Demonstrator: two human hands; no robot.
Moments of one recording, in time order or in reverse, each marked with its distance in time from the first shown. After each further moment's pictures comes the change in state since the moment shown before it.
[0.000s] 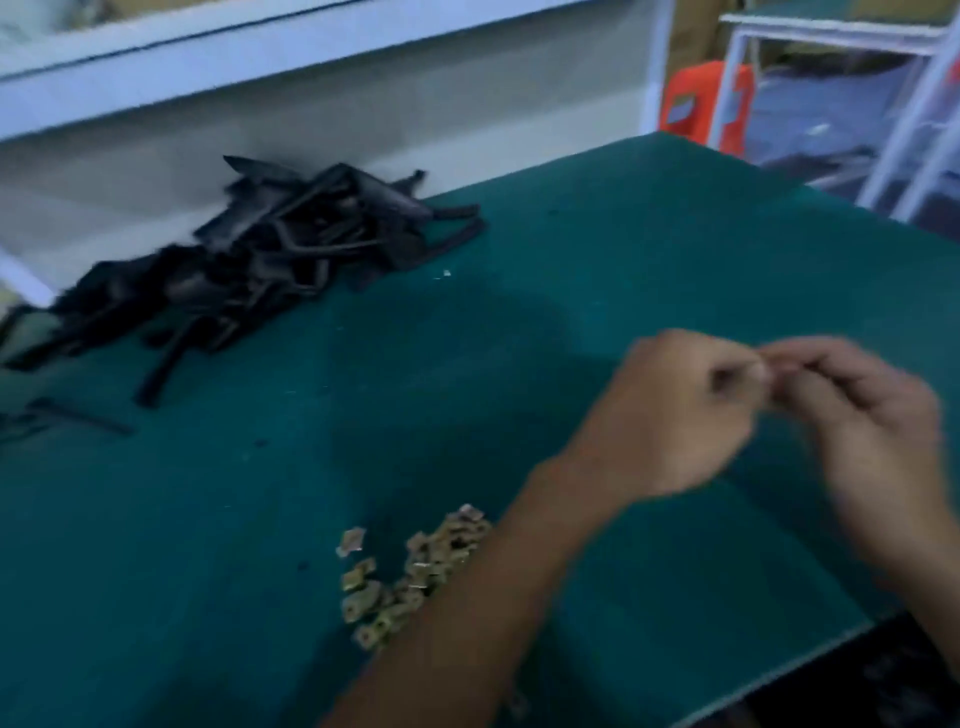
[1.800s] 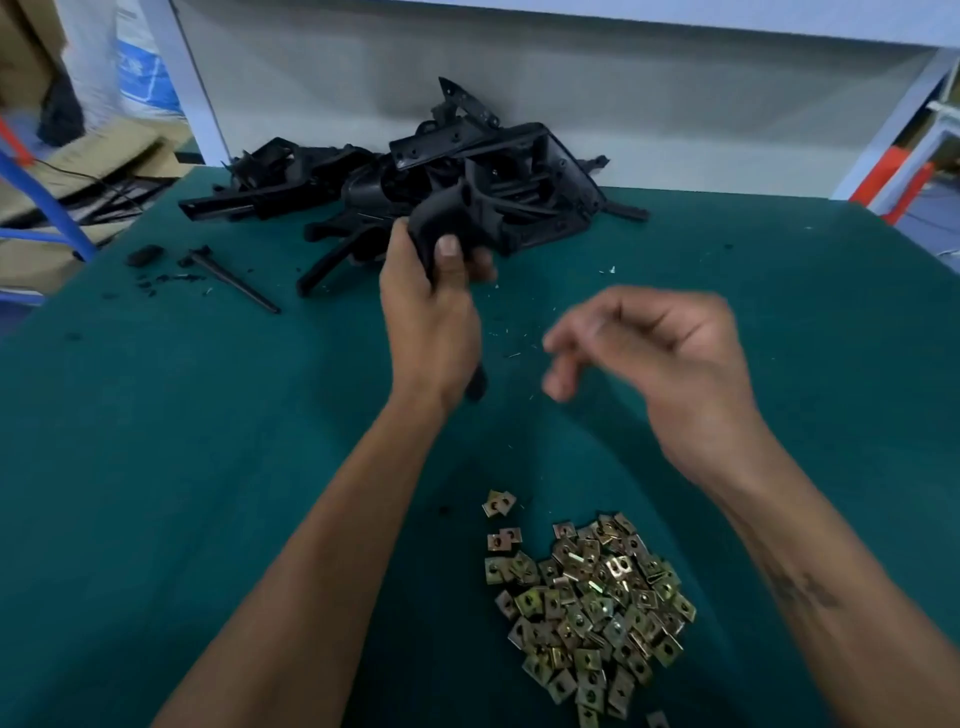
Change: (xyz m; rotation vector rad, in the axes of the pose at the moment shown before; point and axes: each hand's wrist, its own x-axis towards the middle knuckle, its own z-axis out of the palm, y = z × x) left_hand -0.111 -0.118 -0.201 -0.371 1.112 -0.089; right_hand -0.015 -0.067 0.231 0.149 -0.902 -0.221
